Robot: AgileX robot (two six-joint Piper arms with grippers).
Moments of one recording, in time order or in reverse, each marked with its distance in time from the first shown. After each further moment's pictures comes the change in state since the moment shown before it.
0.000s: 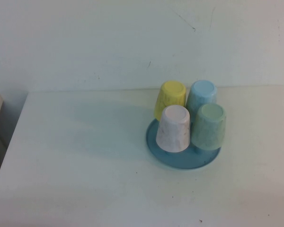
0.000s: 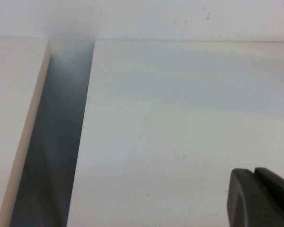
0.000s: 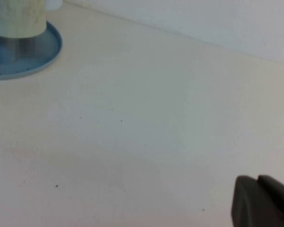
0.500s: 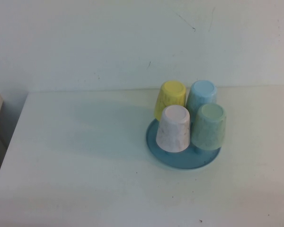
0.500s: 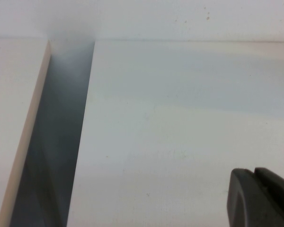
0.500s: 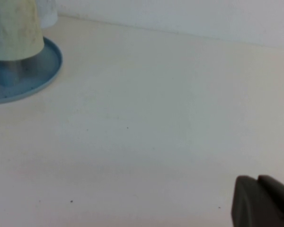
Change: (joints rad) right arm 0.000 0.000 0.000 0.002 0.000 0.117; left arm 0.000 0.000 0.000 0.000 0.000 0.000
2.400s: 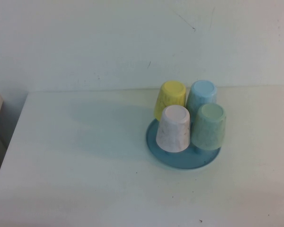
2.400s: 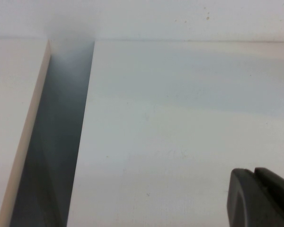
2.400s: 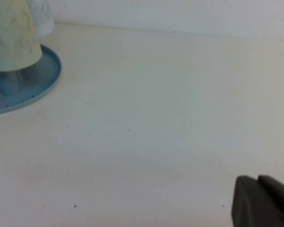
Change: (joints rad) right arm 0.000 0.000 0.000 -0.016 0.000 0.079; left arm 0.000 0.000 0.000 0.000 0.000 0.000
